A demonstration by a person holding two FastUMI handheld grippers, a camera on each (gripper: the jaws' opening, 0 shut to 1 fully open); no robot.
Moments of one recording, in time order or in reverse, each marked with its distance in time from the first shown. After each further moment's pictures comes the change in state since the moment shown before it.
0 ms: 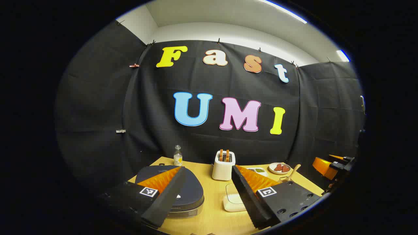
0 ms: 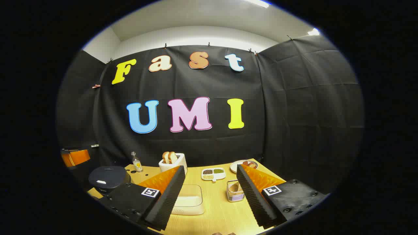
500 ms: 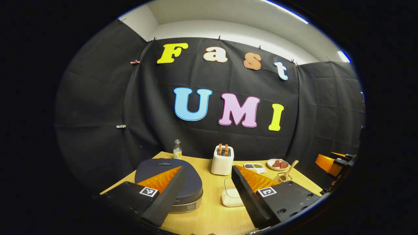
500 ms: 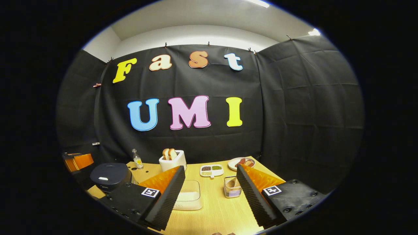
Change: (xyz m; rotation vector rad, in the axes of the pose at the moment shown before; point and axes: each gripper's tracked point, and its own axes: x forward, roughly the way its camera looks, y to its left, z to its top) left arm -0.018 0.002 -0.018 -0.029 0.034 0.009; right arm -0.023 -0.010 -0.001 -0.003 0.017 -0.009
